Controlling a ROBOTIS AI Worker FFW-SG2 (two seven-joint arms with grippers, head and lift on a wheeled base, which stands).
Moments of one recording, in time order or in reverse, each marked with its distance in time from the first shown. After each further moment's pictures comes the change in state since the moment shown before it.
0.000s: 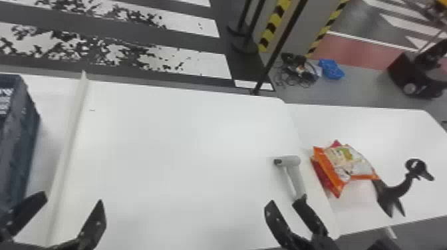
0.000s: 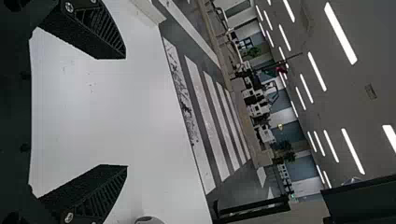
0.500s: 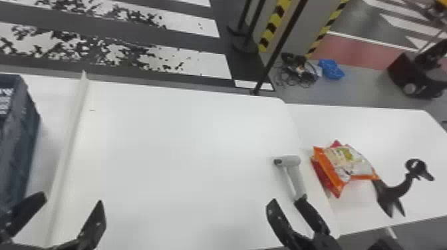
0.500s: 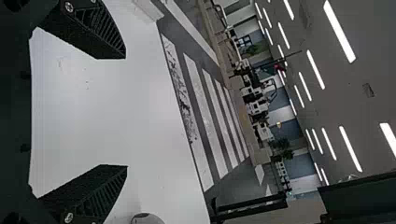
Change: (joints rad) left arm 0.009 -0.003 0.001 -0.012 -0.009 0.003 0.004; right arm 0.000 -0.003 -0.003 -0.006 -0.003 0.000 -0.013
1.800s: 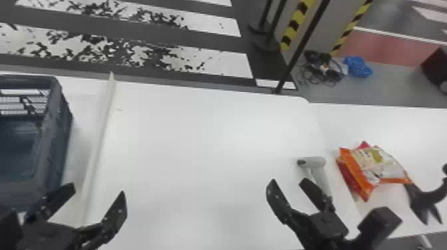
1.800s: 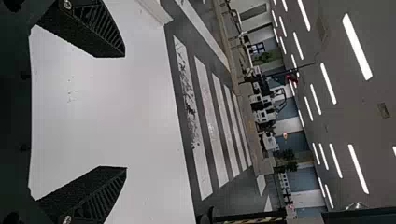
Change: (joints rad) left arm -0.045 -0.013 0.056 -0.055 0.038 0.200 -0.031; right arm -0.098 -0.002 0.081 -0.062 0.152 0.108 -0.092
